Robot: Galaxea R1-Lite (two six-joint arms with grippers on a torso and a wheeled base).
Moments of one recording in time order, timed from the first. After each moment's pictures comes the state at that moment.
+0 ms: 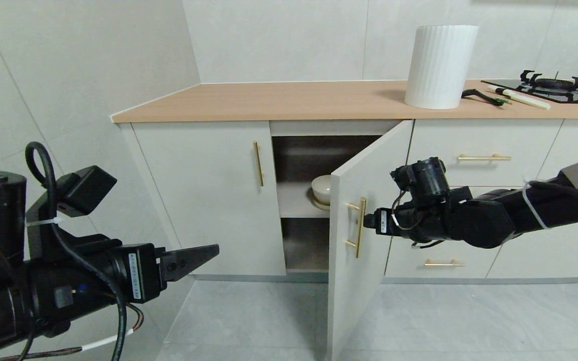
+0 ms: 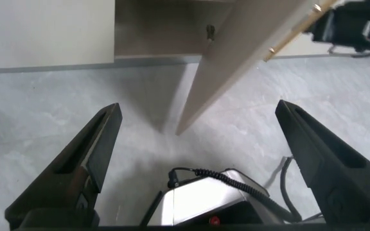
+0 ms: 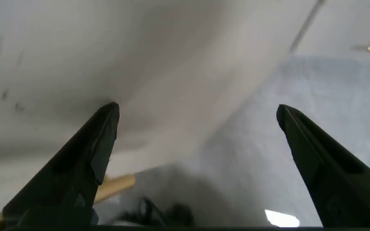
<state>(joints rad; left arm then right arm) -0.48 1.25 -0.68 -0.11 0.00 -0.38 0.47 2.07 -1.25 -0.20 -0.09 0.40</state>
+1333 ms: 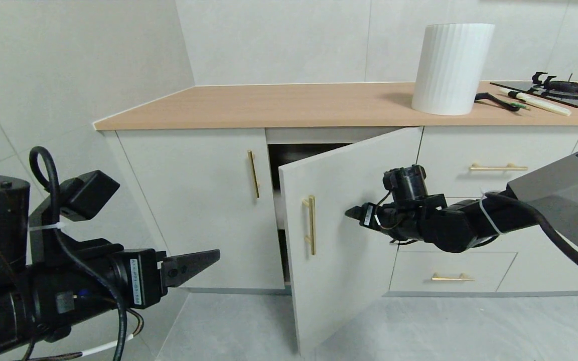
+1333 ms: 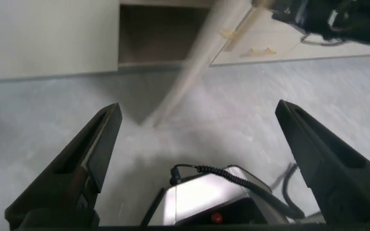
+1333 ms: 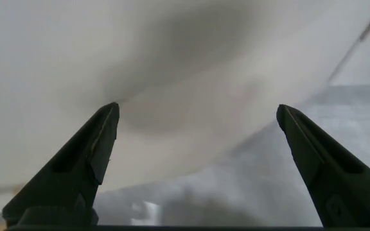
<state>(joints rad) -0.48 1.24 -0.67 -0.11 0.00 -0.38 0.48 2.20 -1.34 -0.32 -0.09 0.59</state>
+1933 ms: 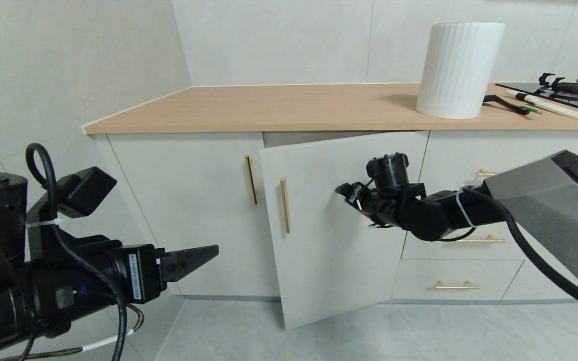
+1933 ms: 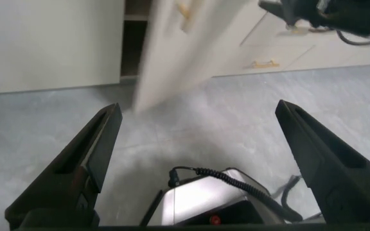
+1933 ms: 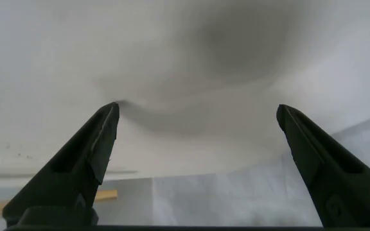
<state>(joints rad) -0.48 1.24 -0.68 -0.11 0.01 -0.38 0.51 2.29 -1.55 -0.33 -0.19 0.84</state>
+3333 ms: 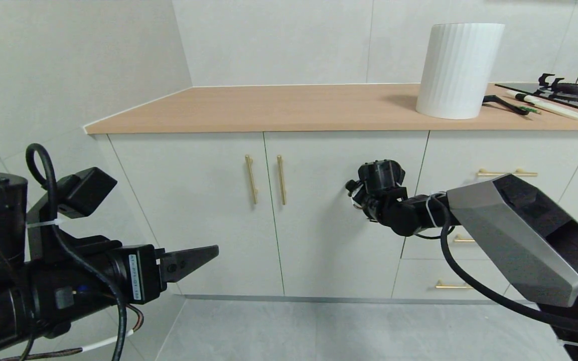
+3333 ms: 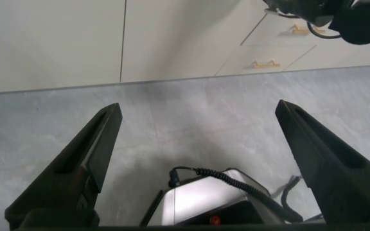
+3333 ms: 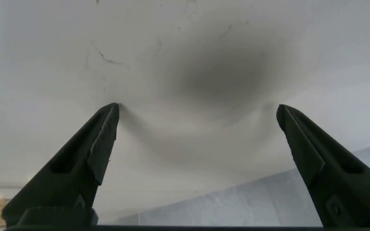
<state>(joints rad) -0.47 1.25 -0.68 -0.11 0.01 -0.38 0.44 2.52 -1.85 -0.30 -0.40 0.86</state>
